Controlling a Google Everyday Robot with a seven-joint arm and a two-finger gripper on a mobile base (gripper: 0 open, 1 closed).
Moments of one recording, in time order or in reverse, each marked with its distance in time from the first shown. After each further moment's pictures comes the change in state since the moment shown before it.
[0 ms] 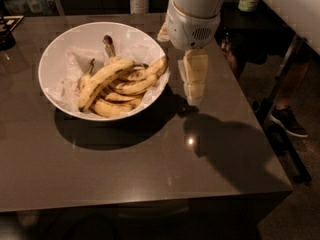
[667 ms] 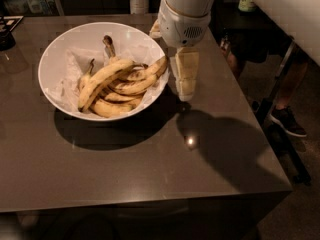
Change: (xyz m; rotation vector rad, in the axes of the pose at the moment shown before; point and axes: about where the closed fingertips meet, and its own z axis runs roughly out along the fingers) arm -0.011 -0.020 0.007 0.027 -0.024 -0.041
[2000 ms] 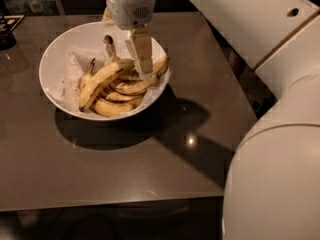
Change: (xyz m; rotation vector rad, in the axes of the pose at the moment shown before) arm -0.077 -0.076 0.018 -0.033 -0.045 -0.220
